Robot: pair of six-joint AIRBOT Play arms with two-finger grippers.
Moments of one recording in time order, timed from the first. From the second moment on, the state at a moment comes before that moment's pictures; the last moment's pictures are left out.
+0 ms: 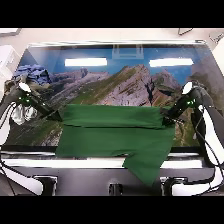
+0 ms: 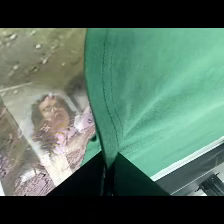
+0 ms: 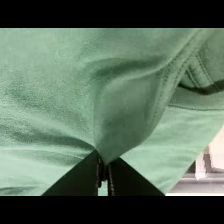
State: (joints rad) left arm 0.20 -1.85 1.49 1.10 -1.67 -1.31; right arm -0.10 -1.62 1.32 -1.38 1.56 1.72
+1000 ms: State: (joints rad) left arm 0.40 -1.41 0.78 1.13 -1.50 -1.21; right arm -0.10 -1.44 1.12 -1.56 1.63 1.62
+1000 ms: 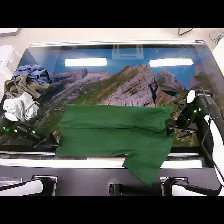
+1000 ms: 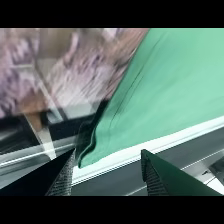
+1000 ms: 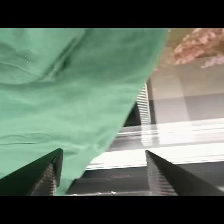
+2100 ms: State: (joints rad) left arm 0.39 -1.38 0.61 1.11 -1.38 -1.19; right arm -0.41 -1.35 1.12 -1.41 1.66 1.55
